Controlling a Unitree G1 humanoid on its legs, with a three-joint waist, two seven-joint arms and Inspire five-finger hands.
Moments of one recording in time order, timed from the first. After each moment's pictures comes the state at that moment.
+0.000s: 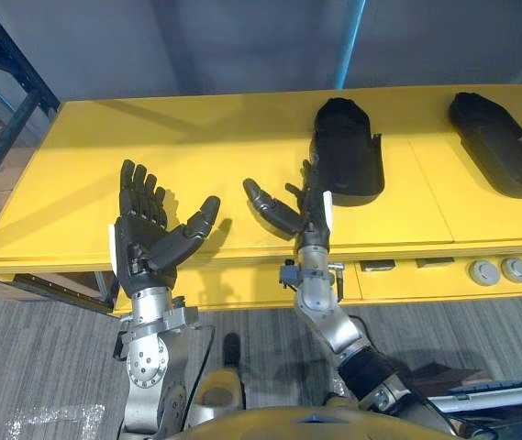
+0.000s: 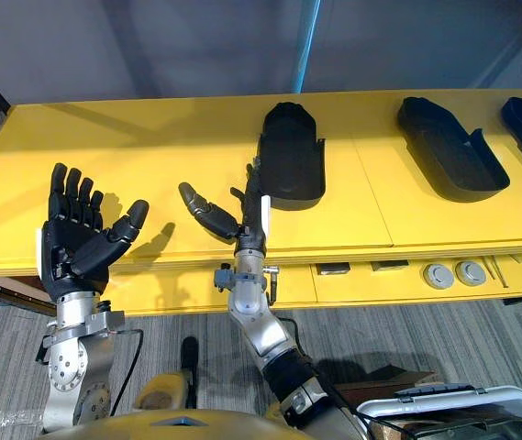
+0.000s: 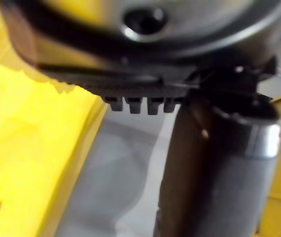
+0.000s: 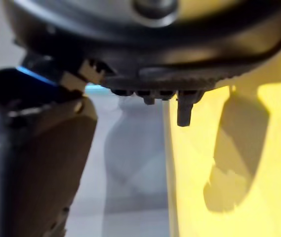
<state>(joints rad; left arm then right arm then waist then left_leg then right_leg) 0.32 0.06 -0.11 -0.31 -0.32 -0.43 0.24 -0.22 0.02 0.46 0.28 0.01 -0.28 -0.62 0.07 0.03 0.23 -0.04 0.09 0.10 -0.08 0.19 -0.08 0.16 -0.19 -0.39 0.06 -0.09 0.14</state>
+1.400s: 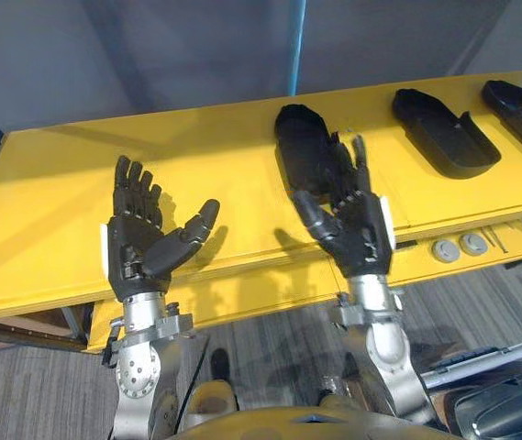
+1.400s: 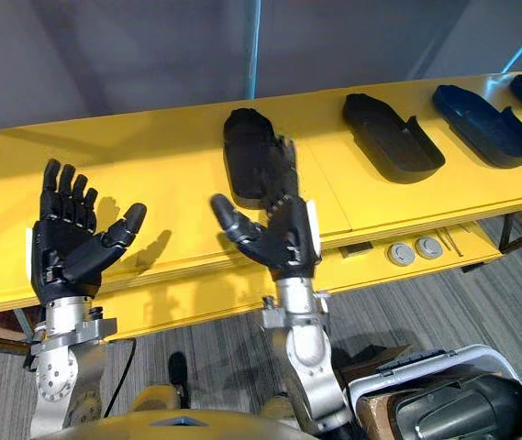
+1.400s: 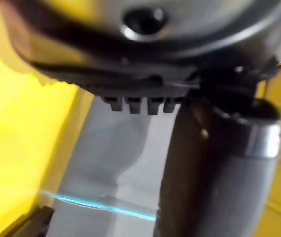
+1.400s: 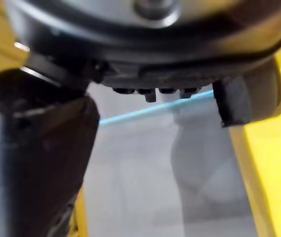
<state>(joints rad) 0.40 0.09 -0.09 -0.42 -0.31 -0.44 0.22 0.28 -0.12 0.30 -0.32 0.18 -0.43 -0.16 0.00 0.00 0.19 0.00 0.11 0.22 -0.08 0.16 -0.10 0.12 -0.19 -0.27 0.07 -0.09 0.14</state>
